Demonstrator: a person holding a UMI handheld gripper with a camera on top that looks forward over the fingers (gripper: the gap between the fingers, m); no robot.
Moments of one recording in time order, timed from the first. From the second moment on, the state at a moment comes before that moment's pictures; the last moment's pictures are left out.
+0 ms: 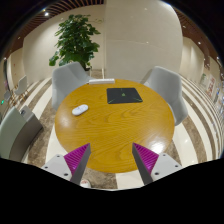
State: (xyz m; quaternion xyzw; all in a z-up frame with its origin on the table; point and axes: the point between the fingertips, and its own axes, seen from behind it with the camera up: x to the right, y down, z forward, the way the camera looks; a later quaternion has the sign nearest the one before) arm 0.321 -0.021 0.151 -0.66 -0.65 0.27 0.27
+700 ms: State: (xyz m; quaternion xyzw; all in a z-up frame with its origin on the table) arm 0.288 -0.182 0.110 -0.59 -0.71 0.31 0.22
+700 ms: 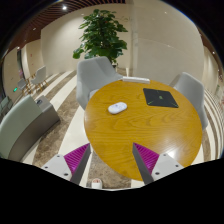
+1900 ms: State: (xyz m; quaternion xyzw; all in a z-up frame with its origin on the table) arm 0.001 -0.237 -0.016 -0.65 -0.66 0.28 0.26
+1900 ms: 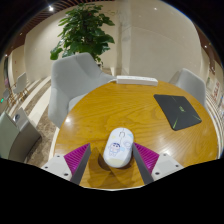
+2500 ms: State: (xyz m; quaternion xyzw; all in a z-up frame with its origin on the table) arm -0.036 -0.237 0.009 -0.61 -0.69 0.30 0.24
